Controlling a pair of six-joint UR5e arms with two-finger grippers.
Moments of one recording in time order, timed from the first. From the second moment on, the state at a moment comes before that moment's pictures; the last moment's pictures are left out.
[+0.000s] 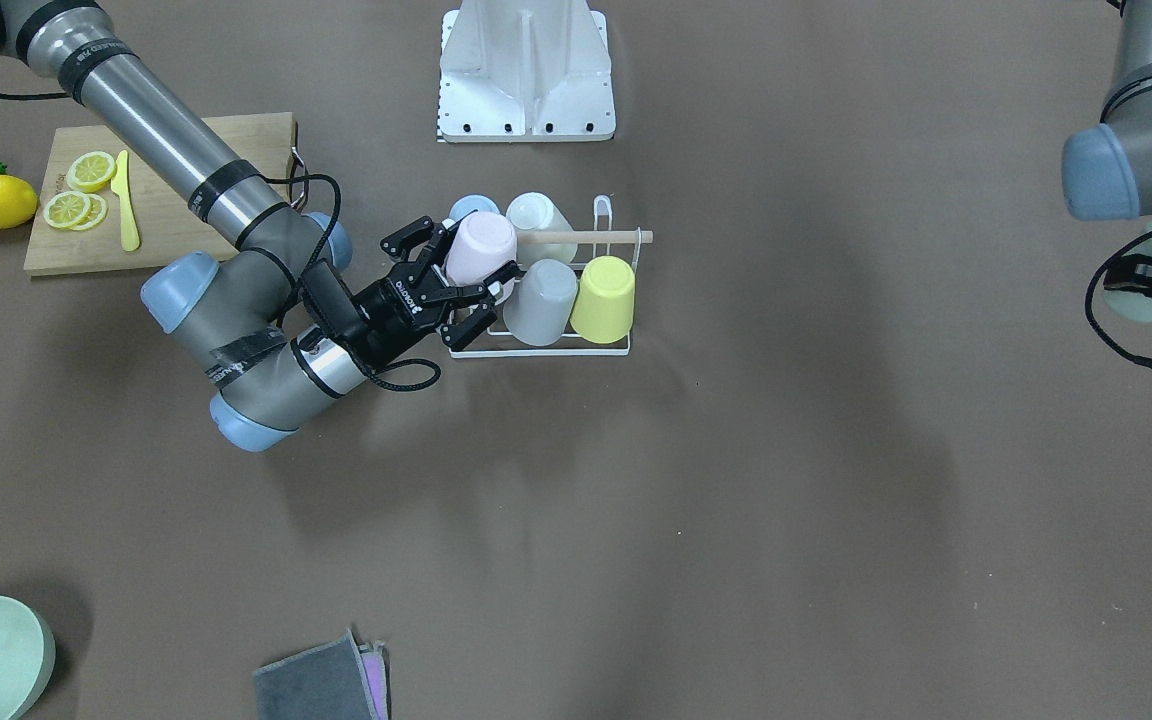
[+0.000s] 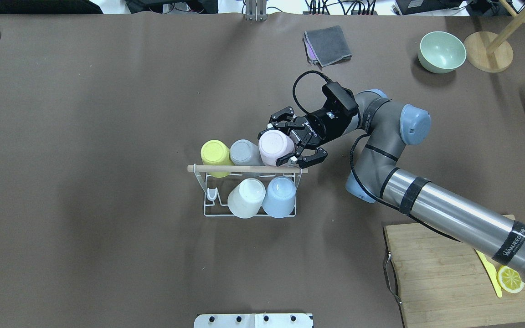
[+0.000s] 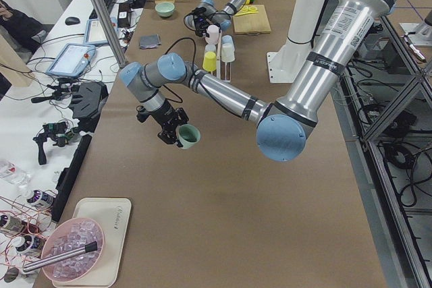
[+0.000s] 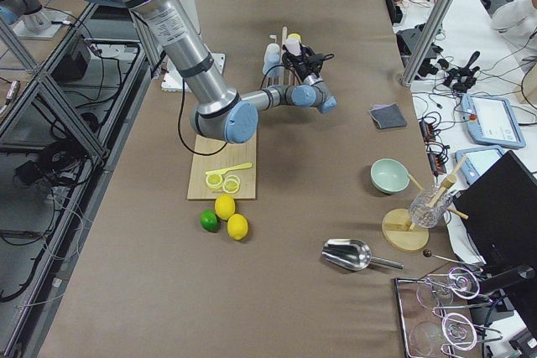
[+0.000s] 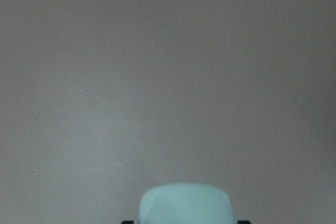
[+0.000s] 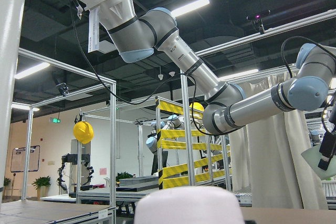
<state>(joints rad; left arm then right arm) -1.26 -2.03 -1.54 -0.76 -2.19 0.36 0.68 -0.89 1.07 -1.78 4.03 -2.14</state>
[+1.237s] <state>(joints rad) -1.26 -1.99 -1.66 -0.83 -2.19 0.36 0.78 -0.93 1.09 -1.78 4.04 -1.88</state>
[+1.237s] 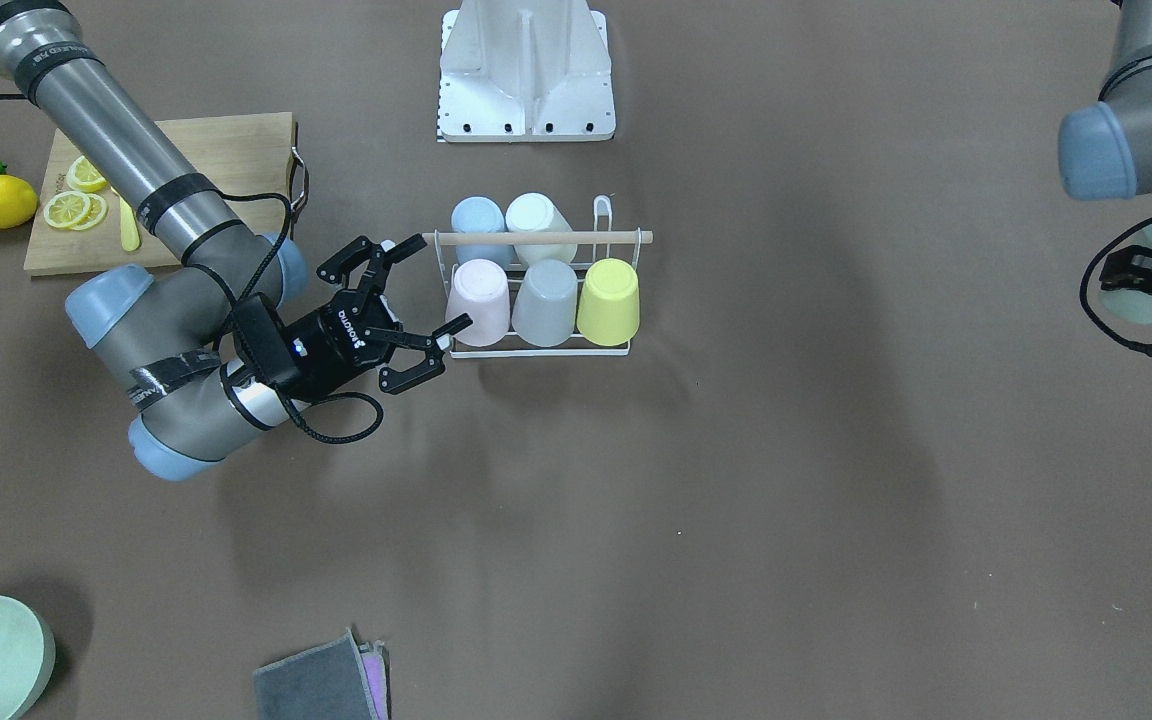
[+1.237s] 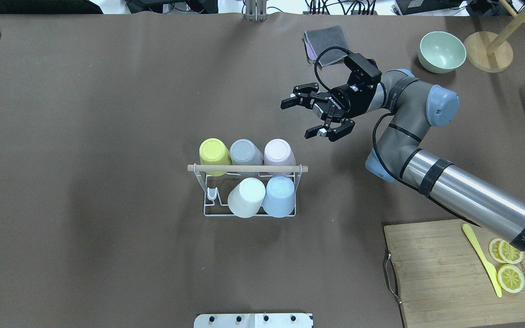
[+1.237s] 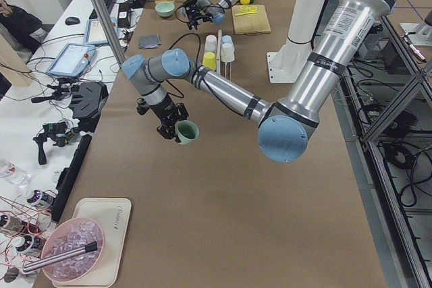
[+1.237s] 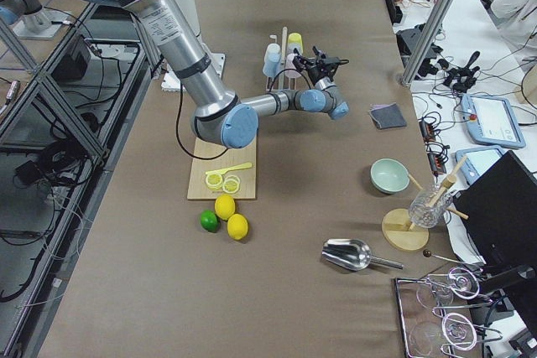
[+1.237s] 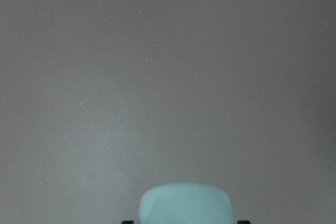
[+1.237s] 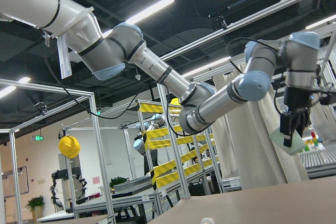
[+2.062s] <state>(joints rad) -1.19 -1.76 -1.89 -1.70 -2.21 0.01 0.96 -1.12 1.23 -1.83 3.93 -0.81</state>
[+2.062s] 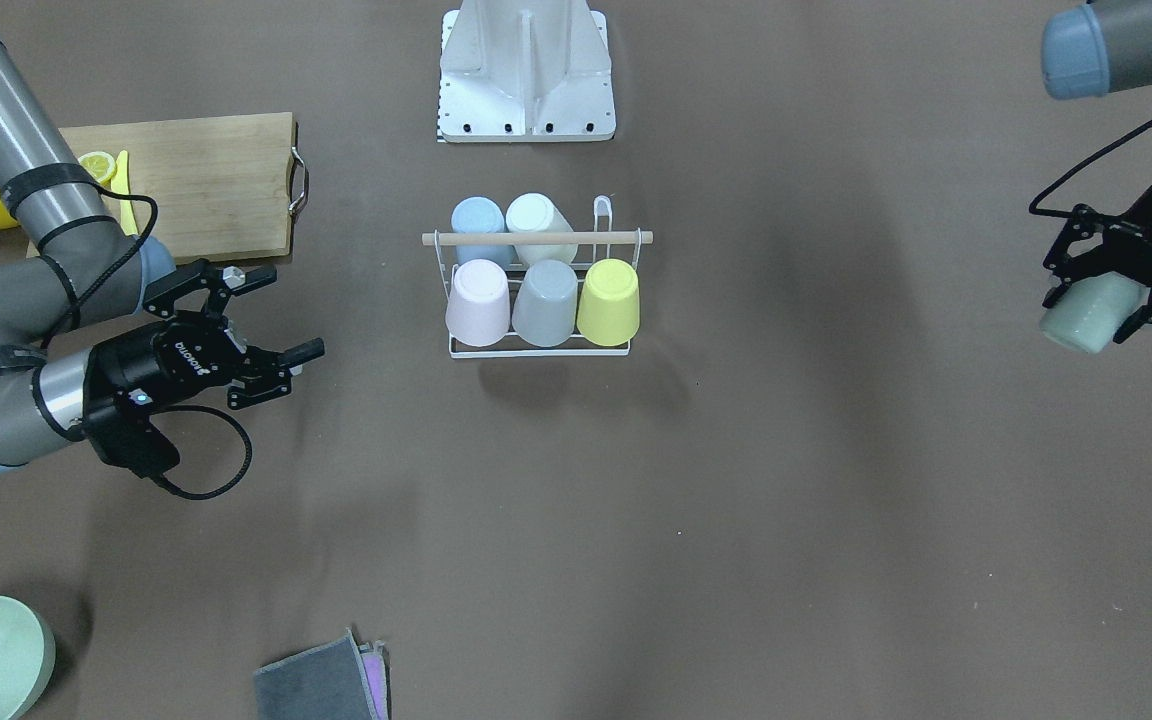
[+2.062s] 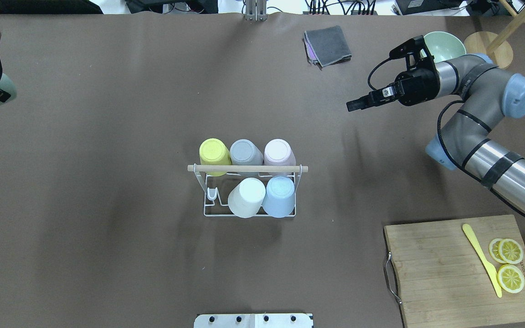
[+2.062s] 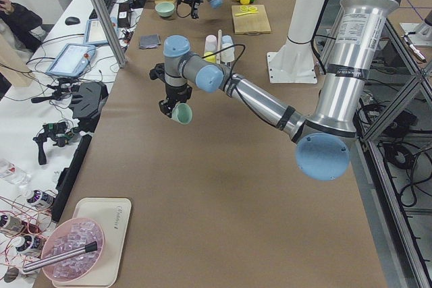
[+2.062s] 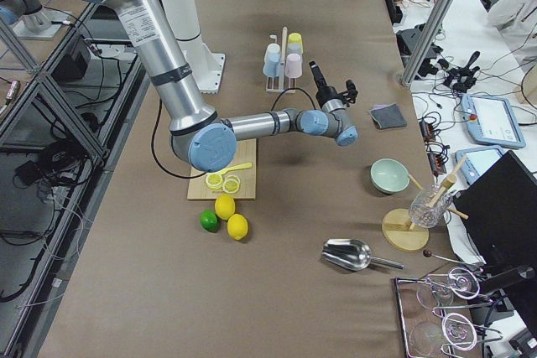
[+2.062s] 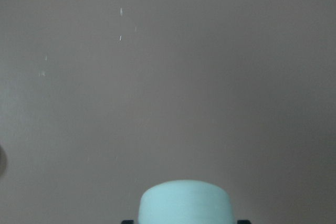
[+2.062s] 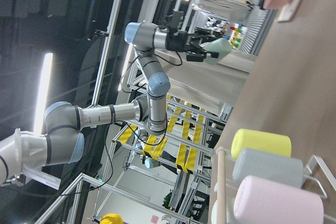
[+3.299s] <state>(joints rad) -0.75 -1.77 -1.86 -2.89 -1.69 -0.71 1.15 -1.24 1.54 -2.08 3.05 -0.11</state>
